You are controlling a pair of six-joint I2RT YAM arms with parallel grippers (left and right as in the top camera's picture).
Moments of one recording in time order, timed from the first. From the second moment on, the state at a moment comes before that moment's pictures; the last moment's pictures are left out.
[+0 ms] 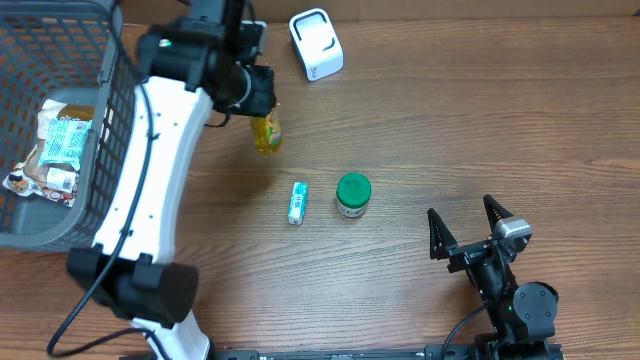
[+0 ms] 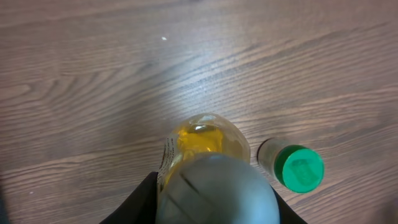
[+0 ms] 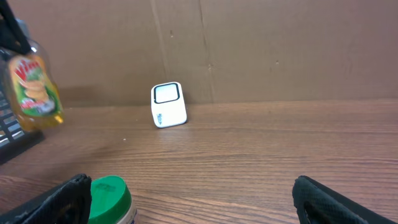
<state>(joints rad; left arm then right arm) -0.26 1.90 2.08 -1.36 0.11 -0.13 0.10 0.01 0.02 -0.02 -0.18 0.15</state>
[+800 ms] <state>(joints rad) -0.43 1.79 2.04 -1.34 -0.16 -0.29 0.10 0.01 0.02 -0.02 -0.18 0.15</state>
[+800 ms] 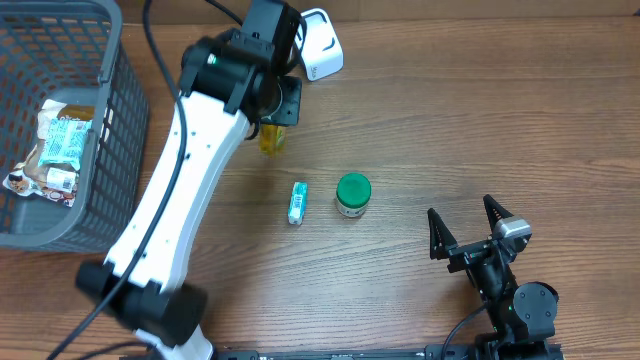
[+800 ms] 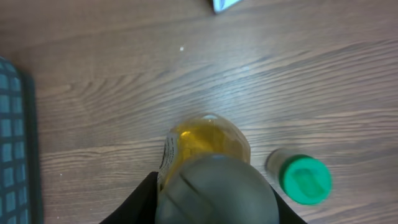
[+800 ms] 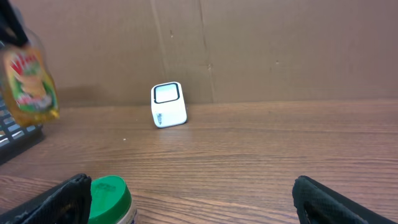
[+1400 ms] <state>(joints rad) -0.42 1.54 1.36 -0.74 -0.20 -0.36 0.10 0.01 0.02 -0.02 -0.18 0.15</state>
